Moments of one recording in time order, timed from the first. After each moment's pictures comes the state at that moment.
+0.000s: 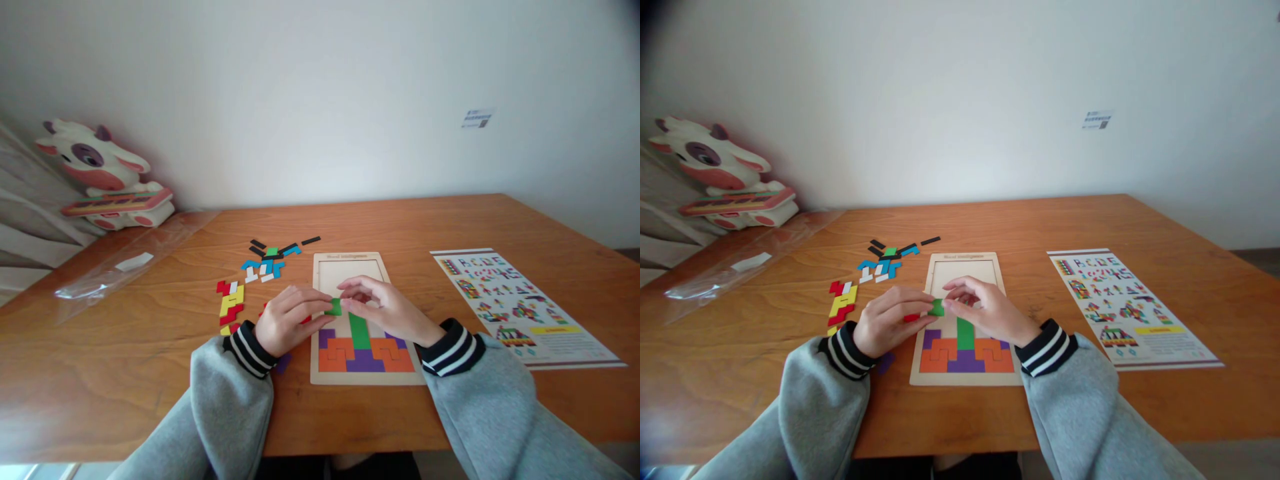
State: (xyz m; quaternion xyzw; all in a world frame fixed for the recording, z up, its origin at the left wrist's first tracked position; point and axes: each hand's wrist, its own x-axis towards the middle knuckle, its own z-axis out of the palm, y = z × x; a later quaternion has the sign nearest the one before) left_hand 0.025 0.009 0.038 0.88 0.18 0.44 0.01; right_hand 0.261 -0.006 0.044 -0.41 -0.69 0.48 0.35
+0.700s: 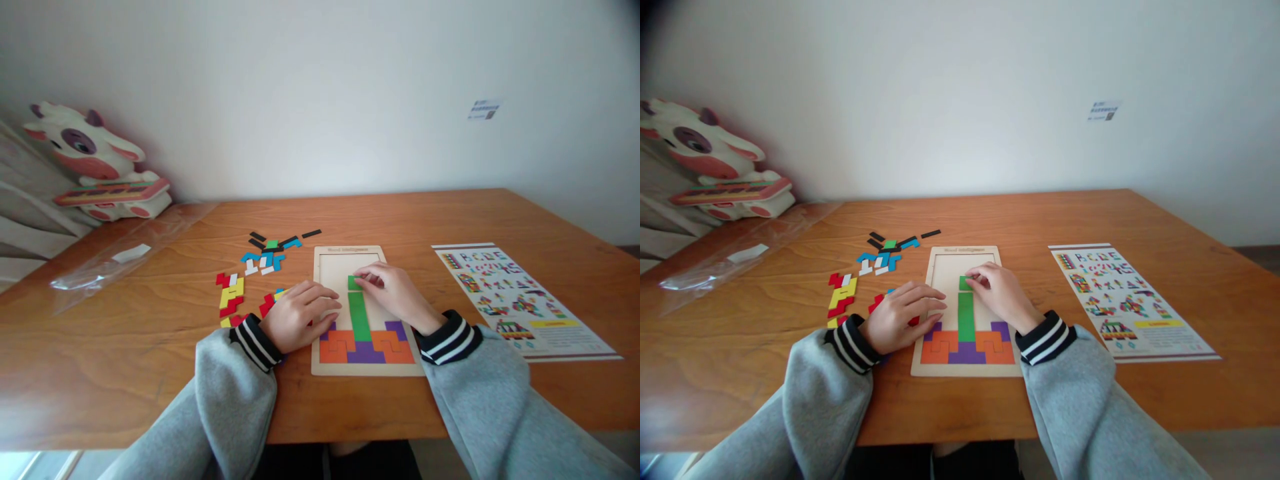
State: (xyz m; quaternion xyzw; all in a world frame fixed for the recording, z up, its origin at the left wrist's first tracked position) left_hand 0.032 0.004 0.032 0.92 0.21 0.33 0.06; right_hand 0.281 0.019 0.014 -0.53 -0.74 0.23 0.34
